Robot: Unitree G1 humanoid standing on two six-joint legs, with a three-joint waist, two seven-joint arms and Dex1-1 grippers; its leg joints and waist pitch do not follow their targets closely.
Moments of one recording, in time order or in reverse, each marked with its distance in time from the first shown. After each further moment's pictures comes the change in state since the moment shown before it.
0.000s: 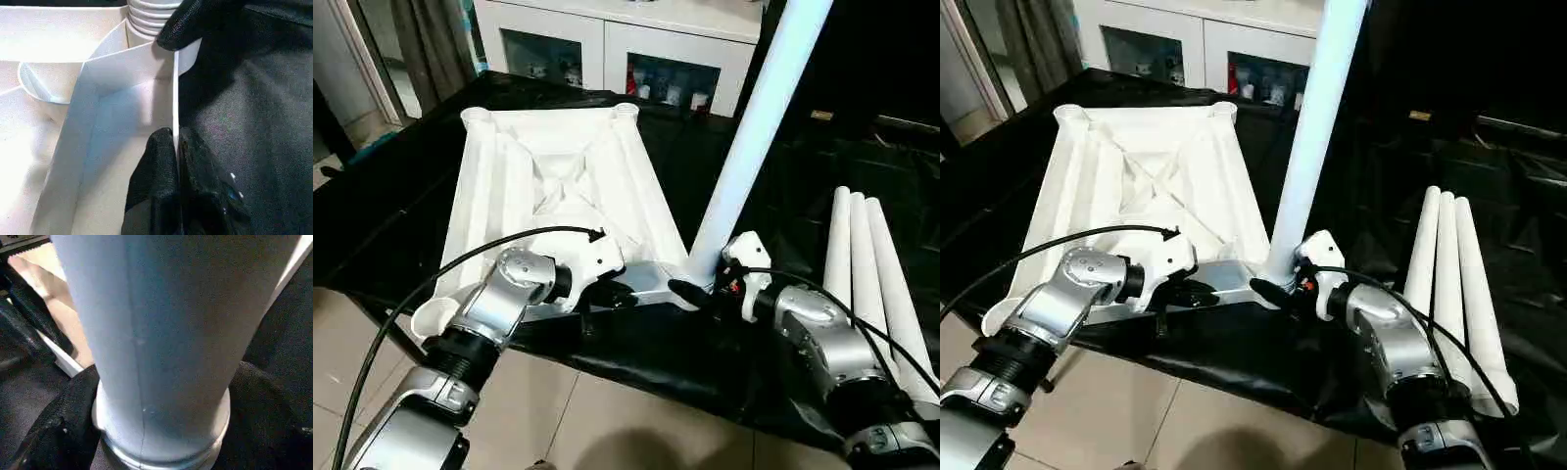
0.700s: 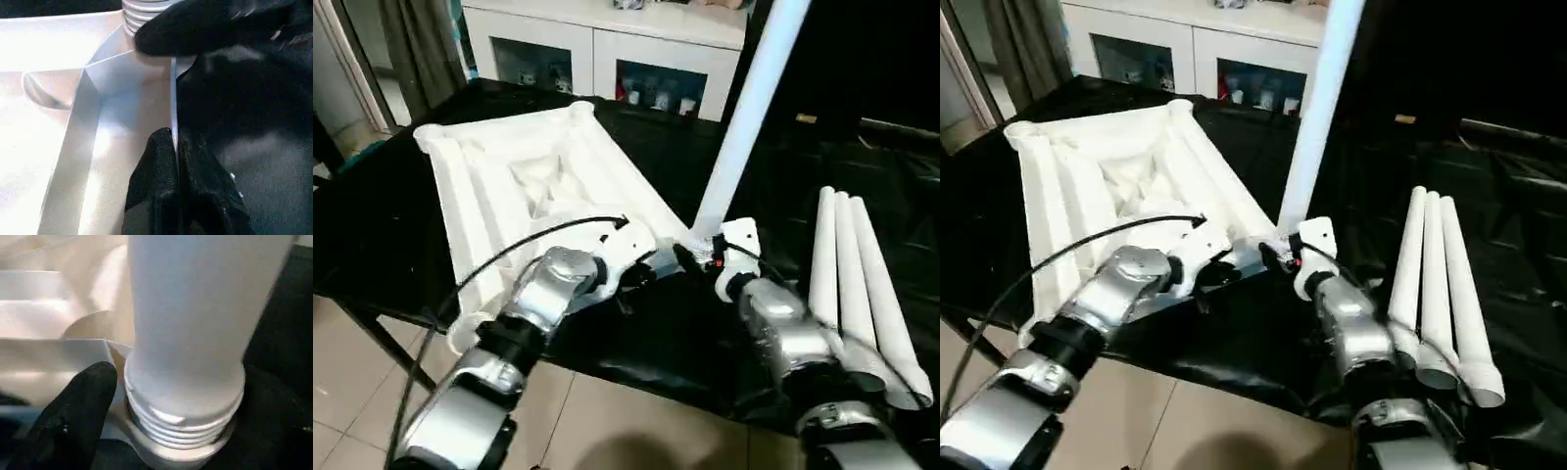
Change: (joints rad) left arm -0.096 -0.146 0.019 0.157 0.062 0.052 0.288; right arm -0.101 0.149 -0.083 0.166 -0.035 -0.043 -0.369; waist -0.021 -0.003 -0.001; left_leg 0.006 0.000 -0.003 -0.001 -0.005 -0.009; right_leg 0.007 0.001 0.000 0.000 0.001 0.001
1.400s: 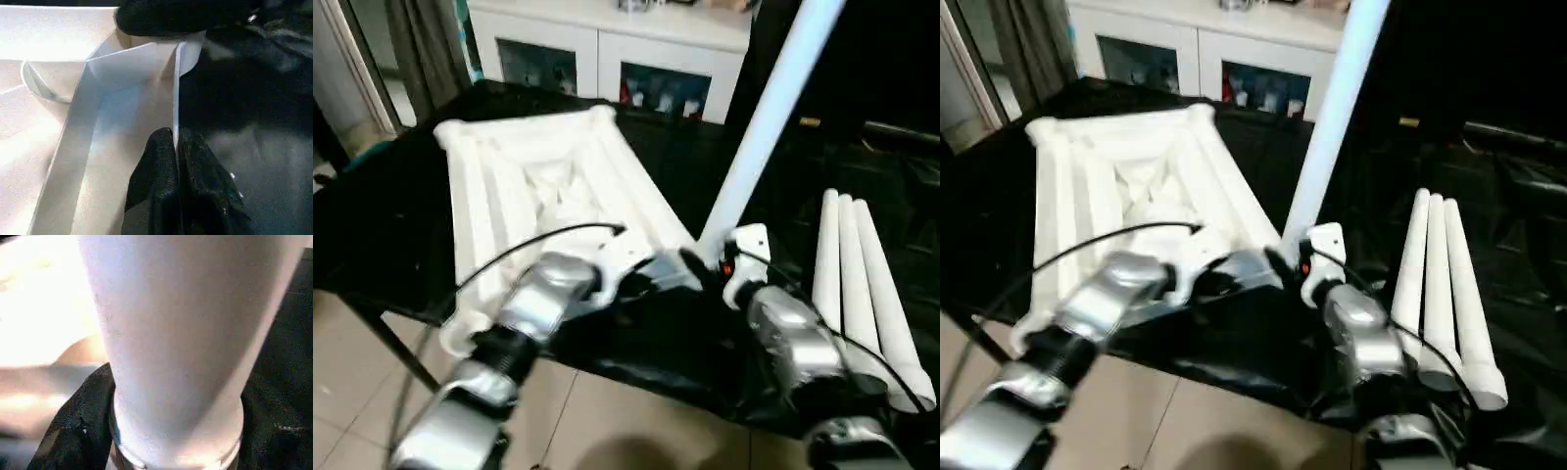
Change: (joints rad) left arm 0.023 -0.078 -0.011 -0.043 0.002 0.103 0.036; right arm 0.047 0.073 -0.039 -0.016 0.017 -0.009 -0.191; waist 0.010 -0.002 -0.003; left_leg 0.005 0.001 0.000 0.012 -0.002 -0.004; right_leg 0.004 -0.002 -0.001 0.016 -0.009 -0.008
